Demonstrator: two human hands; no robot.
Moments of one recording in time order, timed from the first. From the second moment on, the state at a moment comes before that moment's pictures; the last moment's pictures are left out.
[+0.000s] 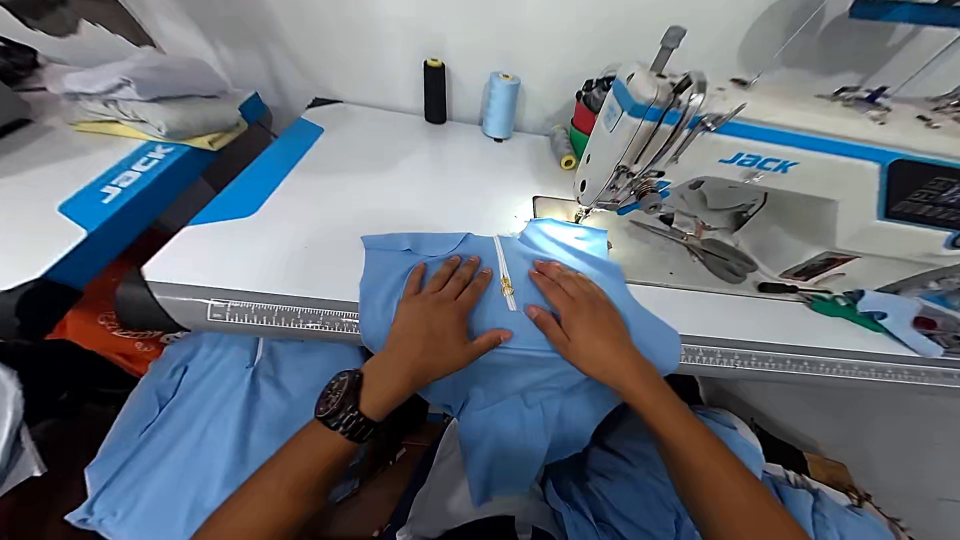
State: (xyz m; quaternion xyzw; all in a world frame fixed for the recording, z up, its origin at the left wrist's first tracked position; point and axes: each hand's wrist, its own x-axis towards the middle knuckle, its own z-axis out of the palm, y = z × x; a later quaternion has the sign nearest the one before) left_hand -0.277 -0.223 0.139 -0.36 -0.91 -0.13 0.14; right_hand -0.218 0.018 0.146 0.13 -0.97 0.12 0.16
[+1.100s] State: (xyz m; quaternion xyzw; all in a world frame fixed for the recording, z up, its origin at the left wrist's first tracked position) left_hand -0.287 -0.250 0.140 -0.62 -0.77 -0.09 0.13; right_hand -0.189 0.041 0.136 0.31 -0.91 0.12 0.25
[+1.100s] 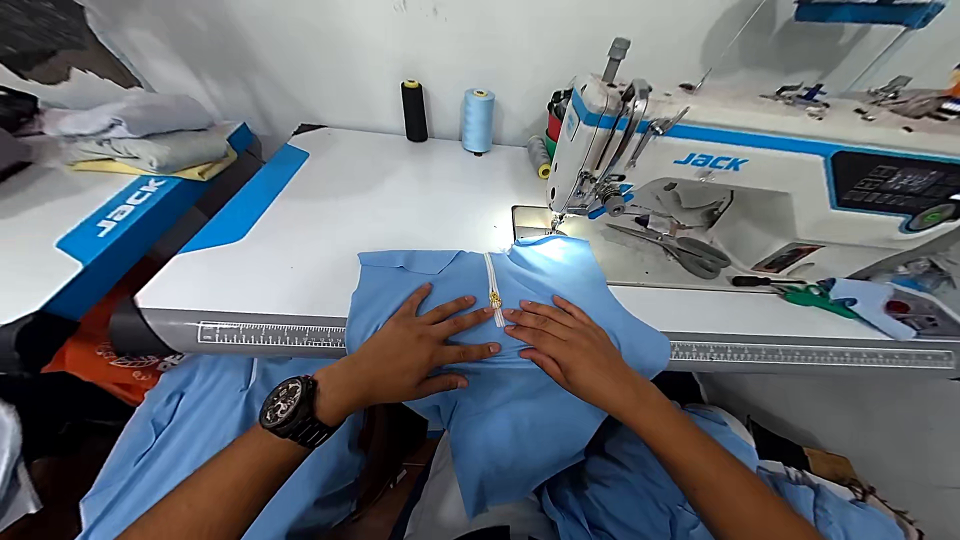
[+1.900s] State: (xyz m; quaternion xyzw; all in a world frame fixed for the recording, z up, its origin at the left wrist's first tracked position) left_hand -0.215 -0.364 0.114 -0.21 -0.49 -0.83 -0.16; right_hand -0.102 0.042 0.076 0.13 -0.57 0.80 0.12
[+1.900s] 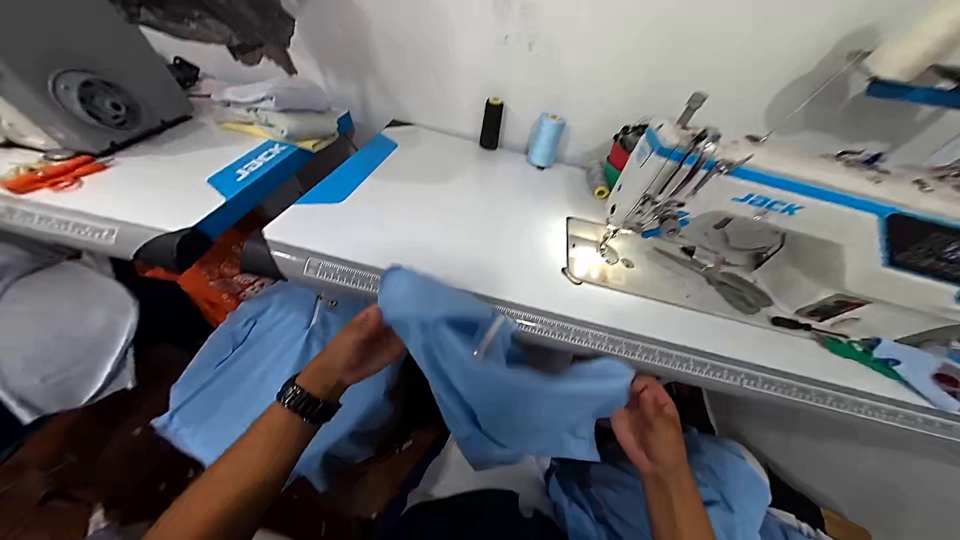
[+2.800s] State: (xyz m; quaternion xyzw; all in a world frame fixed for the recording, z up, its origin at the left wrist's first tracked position) left_hand -0.142 -0.579 0.234 -0.38 -0.67 -0.64 -0.02; right_hand -0.089 -0.133 0.172 0.21 -0.51 0.82 -0.14
